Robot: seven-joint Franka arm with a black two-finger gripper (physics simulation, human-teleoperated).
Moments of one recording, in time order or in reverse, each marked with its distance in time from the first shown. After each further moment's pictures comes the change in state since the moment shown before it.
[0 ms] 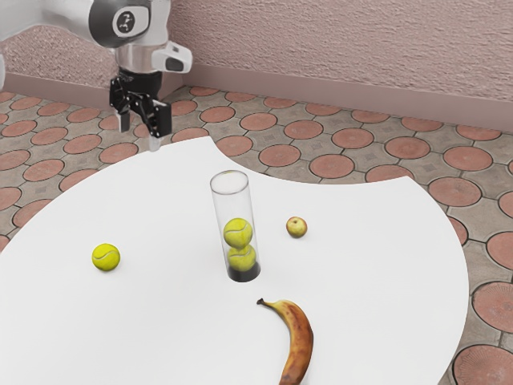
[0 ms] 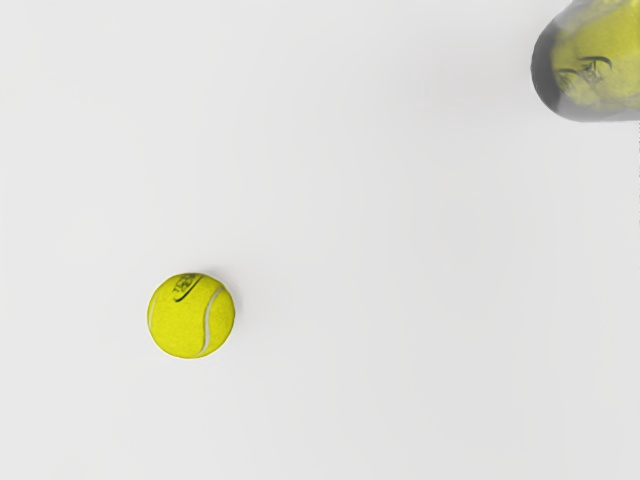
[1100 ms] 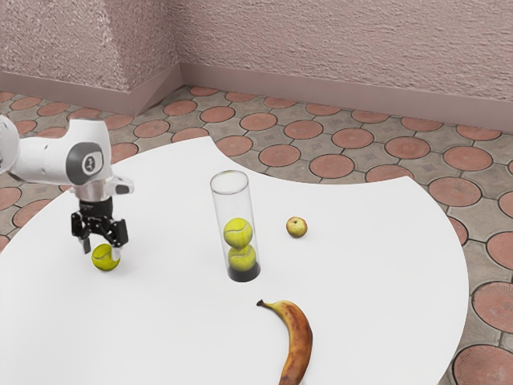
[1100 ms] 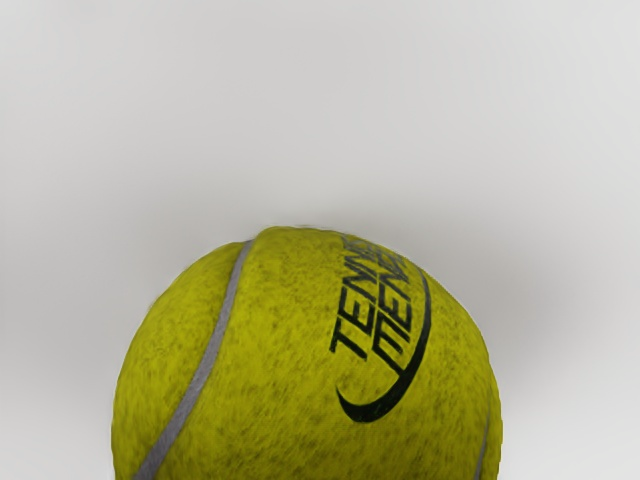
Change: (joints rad) arm 0.189 0.265 0.256 -0.436 -0.149 0.544 0.062
